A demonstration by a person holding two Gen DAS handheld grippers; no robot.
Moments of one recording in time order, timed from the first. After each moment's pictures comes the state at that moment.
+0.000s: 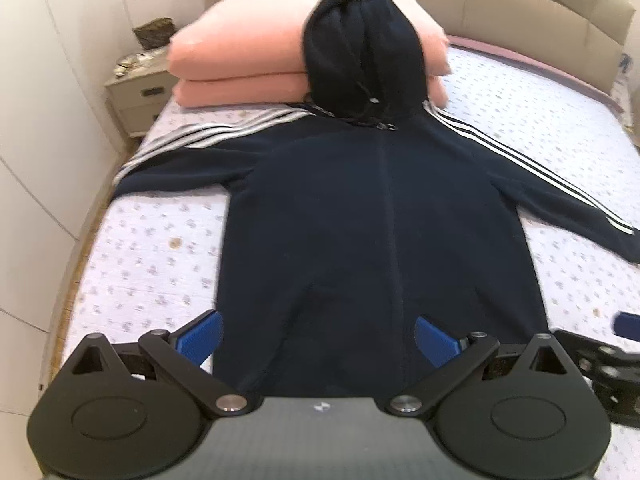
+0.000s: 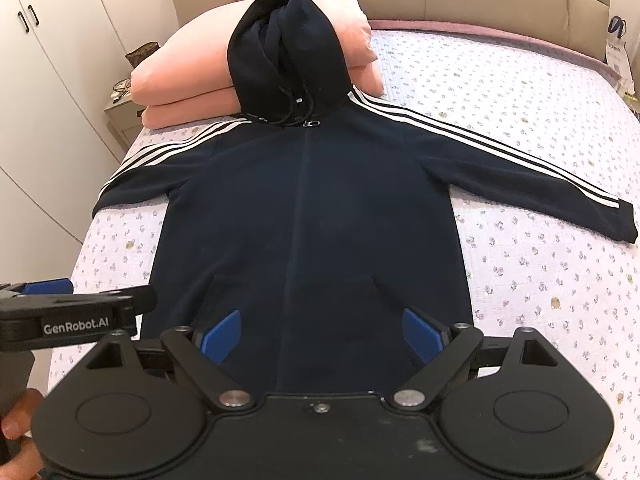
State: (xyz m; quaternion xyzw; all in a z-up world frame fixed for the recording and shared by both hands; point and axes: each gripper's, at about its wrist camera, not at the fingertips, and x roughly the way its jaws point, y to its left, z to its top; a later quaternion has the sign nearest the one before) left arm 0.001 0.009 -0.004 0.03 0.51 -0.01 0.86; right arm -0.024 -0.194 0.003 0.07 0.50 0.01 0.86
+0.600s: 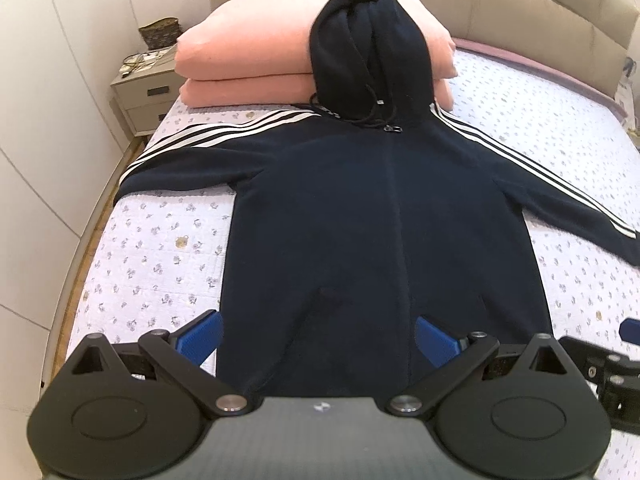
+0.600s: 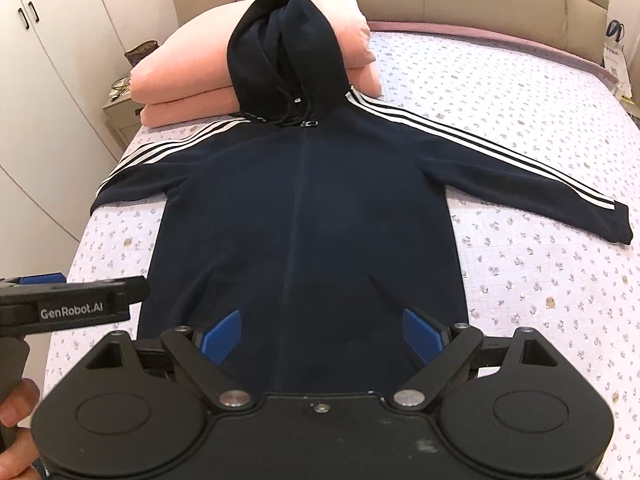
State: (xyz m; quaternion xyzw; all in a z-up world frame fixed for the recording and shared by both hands) left arm 0.002 0.011 0.000 0.02 0.51 -0.02 0.86; right arm -0.028 -0.195 0.005 0.06 0.50 0.00 0.86
